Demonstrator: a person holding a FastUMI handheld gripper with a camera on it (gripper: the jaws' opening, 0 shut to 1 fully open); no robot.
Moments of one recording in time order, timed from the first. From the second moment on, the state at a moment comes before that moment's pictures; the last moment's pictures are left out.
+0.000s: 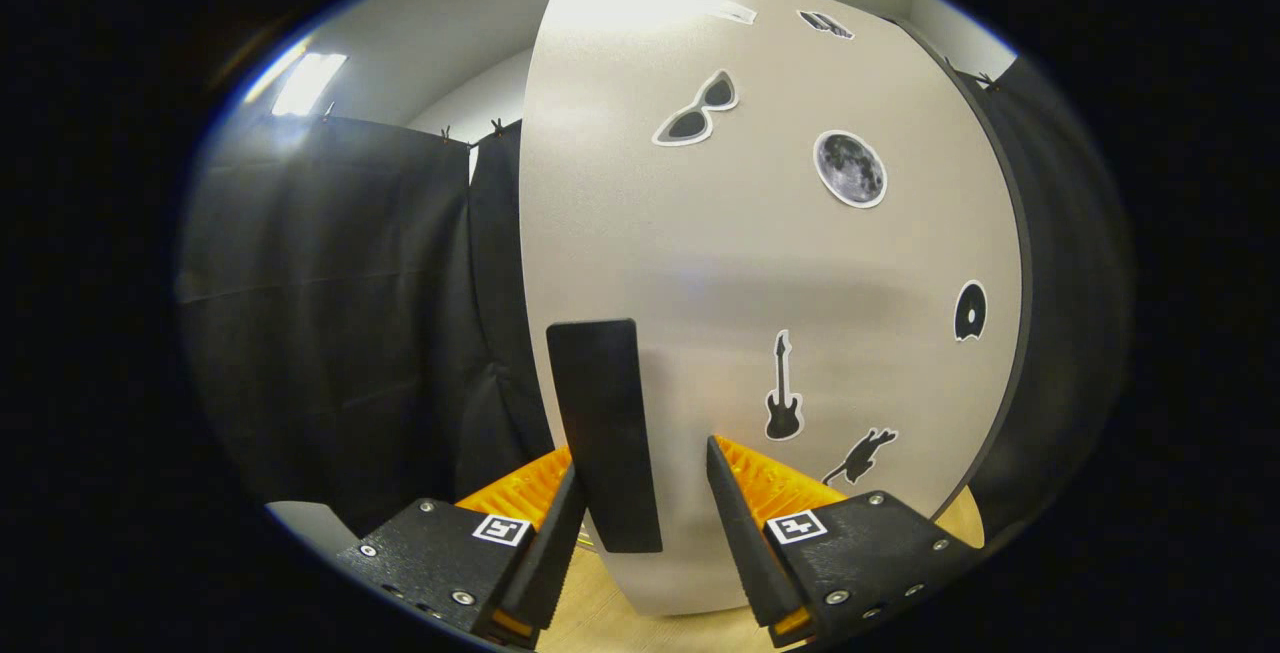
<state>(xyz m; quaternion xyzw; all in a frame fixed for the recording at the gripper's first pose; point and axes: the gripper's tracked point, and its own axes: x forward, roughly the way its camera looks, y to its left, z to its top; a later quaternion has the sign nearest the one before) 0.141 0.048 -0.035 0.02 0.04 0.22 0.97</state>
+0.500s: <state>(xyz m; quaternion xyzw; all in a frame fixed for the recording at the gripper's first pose) 0.154 0.052 -0.038 0.03 0.03 0.18 0.98</state>
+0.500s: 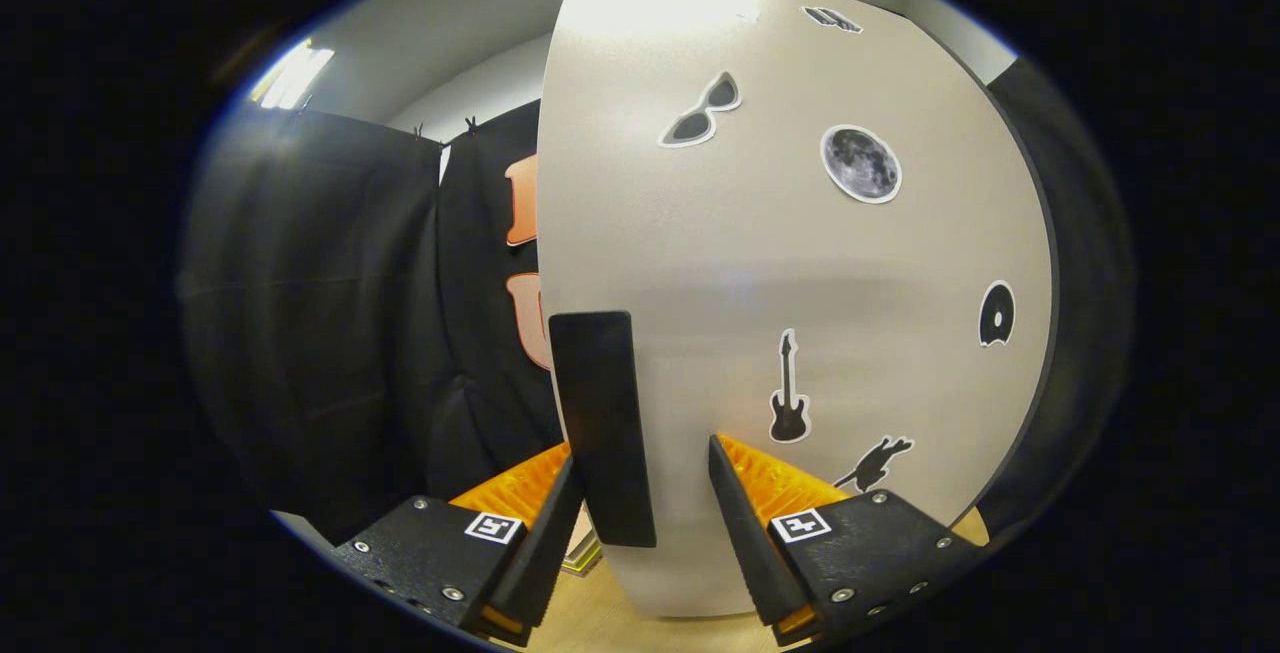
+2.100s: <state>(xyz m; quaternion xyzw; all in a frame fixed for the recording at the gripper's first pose) 0.007 -0.053 -0.027 -0.03 0.00 0.01 1.00</state>
